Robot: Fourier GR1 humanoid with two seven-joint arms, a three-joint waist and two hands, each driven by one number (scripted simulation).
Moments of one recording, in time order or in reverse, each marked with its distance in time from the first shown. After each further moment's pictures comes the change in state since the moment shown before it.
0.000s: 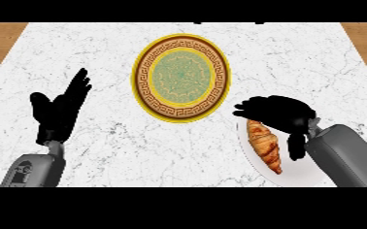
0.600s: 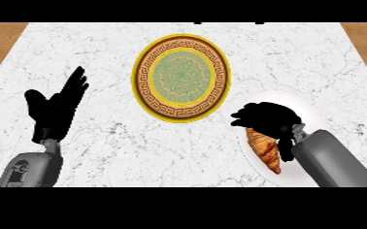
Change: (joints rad) left arm -0.008 -0.018 0.052 -0.003 -0.027 -0.040 0.020; right arm 0.028 0.094 0.004 0.066 0.205 -0.025 -0.046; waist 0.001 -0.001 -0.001
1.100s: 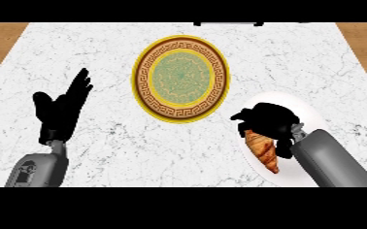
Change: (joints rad) left arm 0.005 -0.034 -0.002 0.002 -0.033 0.010 -0.008; right arm -0.003 0.011 -0.003 0.024 0.067 -0.046 -0.096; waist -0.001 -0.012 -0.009
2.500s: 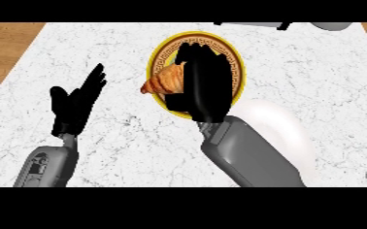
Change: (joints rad) left arm -0.054 -0.023 -0.044 0.019 -0.015 -0.046 0.006; right arm -0.319 0.458 0.037 -0.150 0.012 -0.701 1.356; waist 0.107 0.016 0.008
